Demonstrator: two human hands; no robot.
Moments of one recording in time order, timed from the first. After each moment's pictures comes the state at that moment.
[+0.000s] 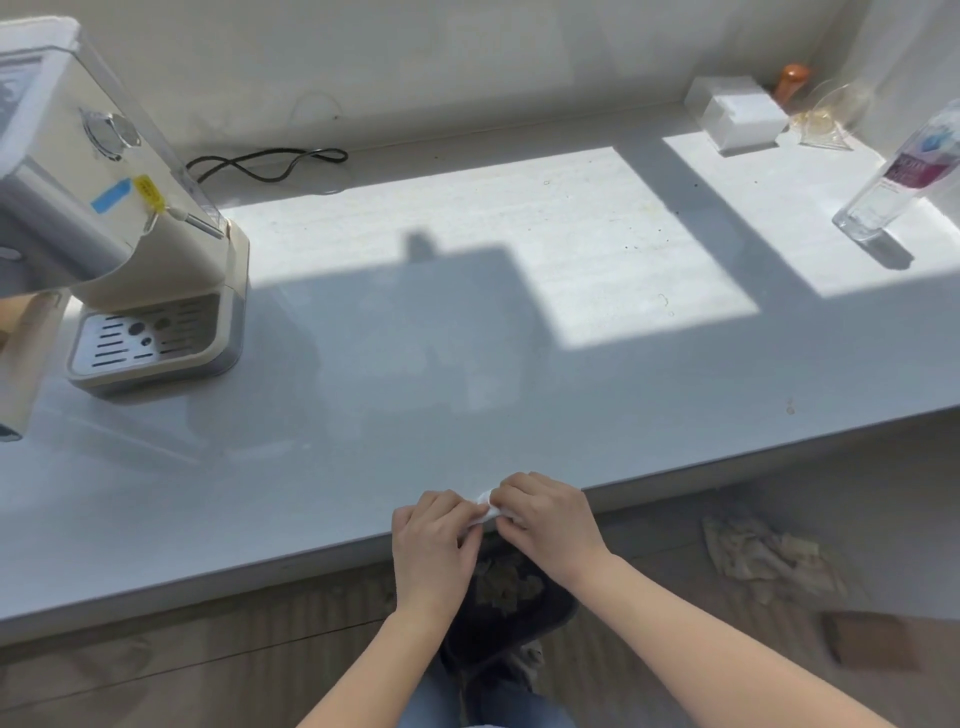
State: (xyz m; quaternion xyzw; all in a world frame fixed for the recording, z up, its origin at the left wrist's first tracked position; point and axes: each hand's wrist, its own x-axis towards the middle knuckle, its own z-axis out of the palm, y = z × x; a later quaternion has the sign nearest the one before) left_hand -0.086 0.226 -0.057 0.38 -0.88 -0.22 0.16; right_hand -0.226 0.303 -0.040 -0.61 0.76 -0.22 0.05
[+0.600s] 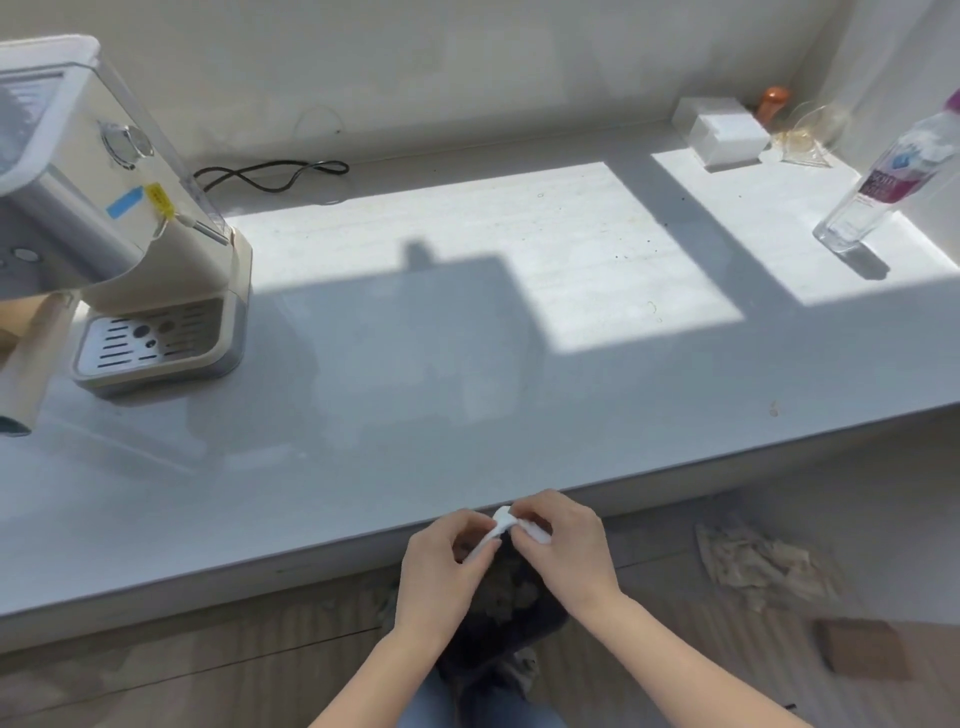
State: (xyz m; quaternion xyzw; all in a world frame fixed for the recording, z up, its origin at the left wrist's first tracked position) left_hand -0.080 0.248 -0.030 0.43 -0.75 -0.49 0.13; right_hand -0.211 0.333 -0.032 -0.37 0.82 -0.36 0.24
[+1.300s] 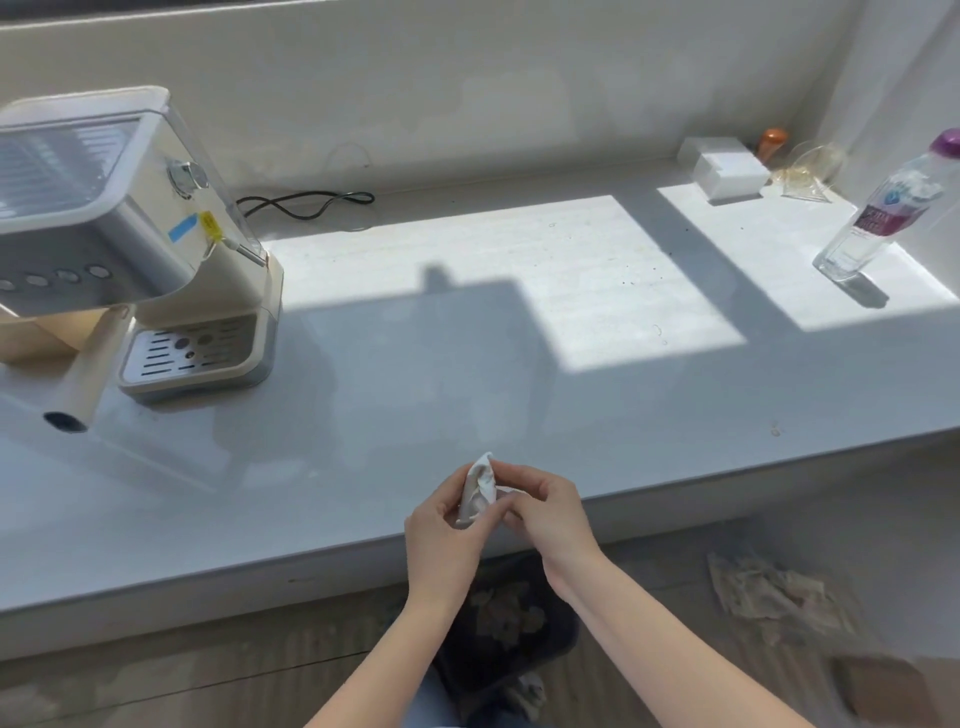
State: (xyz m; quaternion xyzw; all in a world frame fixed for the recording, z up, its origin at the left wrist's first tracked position) left_hand -0.096 0.240 0.006 0.45 -0.60 -0.60 0.28; right_hand -0.198 0.294 0.030 -0.10 0.61 -0.61 0.49
